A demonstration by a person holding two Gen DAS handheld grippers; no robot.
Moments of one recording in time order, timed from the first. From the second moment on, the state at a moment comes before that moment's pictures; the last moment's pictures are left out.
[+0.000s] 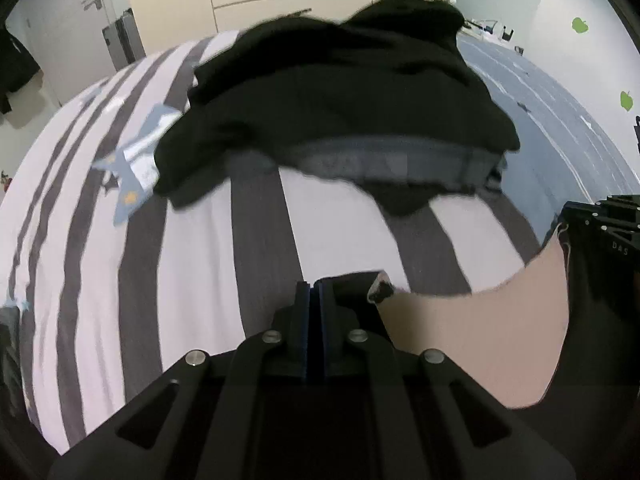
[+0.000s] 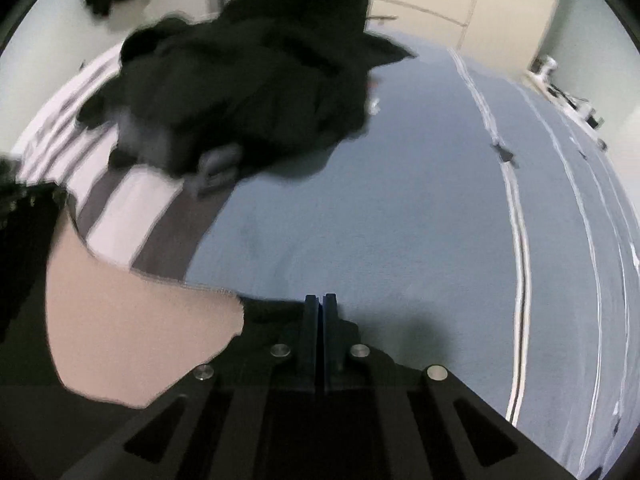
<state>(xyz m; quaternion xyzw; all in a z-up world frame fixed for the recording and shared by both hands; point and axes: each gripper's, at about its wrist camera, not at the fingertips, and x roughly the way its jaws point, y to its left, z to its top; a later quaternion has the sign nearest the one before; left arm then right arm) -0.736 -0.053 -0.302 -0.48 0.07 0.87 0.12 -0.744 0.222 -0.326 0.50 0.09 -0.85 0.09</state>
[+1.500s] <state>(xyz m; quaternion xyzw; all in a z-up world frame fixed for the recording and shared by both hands) -0.520 -0.355 -0.318 -0.54 -0.14 0.81 -0.16 -0.539 0.250 -0.318 0.50 -0.06 -0.86 -0.01</state>
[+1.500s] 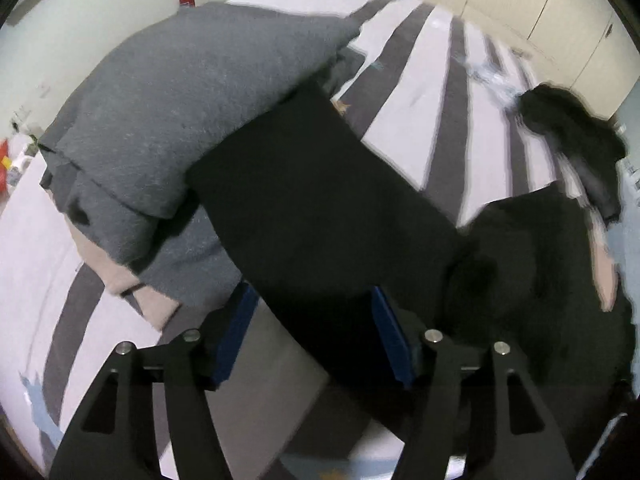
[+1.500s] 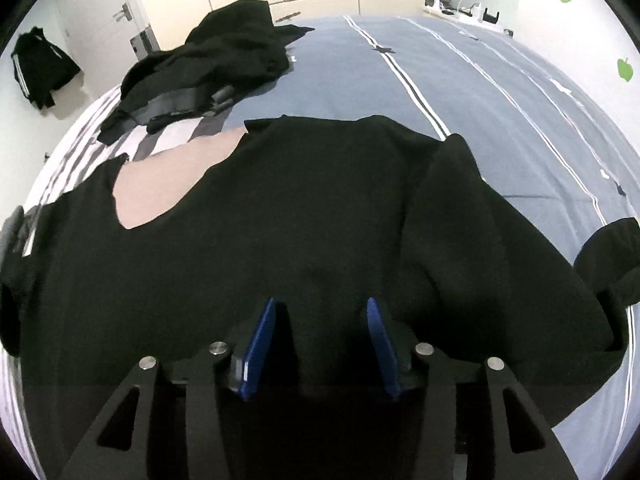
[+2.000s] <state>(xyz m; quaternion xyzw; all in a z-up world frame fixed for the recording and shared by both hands) -0.520 -0.334 -0.239 -0.44 -0.04 0.89 -0.10 -0.528 0.230 -0.319 0.51 -0.03 -0.86 -0.01</state>
